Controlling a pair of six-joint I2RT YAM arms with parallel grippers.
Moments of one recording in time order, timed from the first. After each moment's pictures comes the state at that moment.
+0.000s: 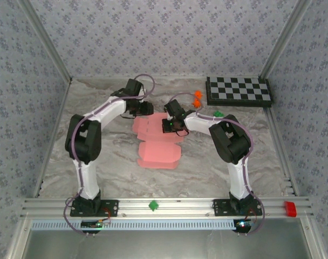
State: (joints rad) left arm -0.41 1.94 1.52 -0.59 0.18 -0.36; right arm 0.62 2.06 1.36 -0.30 -0.11 0.43
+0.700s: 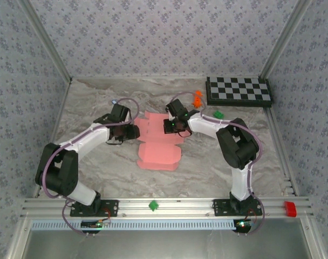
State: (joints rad) left arm -0.41 1.51 0.94 -0.52 0.12 -0.53; right arm 0.63 1.95 1.30 -0.36 -0.12 0.43
